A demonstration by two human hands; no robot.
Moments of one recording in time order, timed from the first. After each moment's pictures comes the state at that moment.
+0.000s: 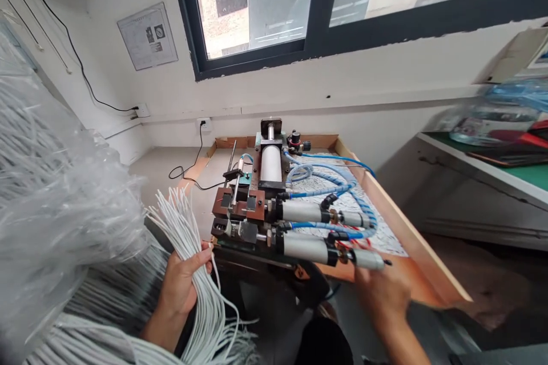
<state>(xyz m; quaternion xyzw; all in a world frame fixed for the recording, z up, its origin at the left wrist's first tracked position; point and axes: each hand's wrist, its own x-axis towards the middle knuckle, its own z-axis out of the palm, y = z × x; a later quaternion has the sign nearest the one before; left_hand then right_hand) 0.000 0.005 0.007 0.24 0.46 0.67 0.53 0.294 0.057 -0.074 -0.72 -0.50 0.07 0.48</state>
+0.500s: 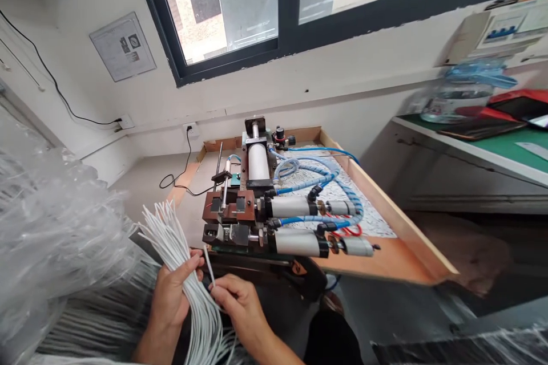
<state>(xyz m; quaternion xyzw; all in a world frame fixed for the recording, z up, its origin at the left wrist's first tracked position) -0.008 0.012 0.003 0.22 0.49 0.66 0.53 0.109 0.008 -0.055 -0.35 -0.52 0.60 0.50</state>
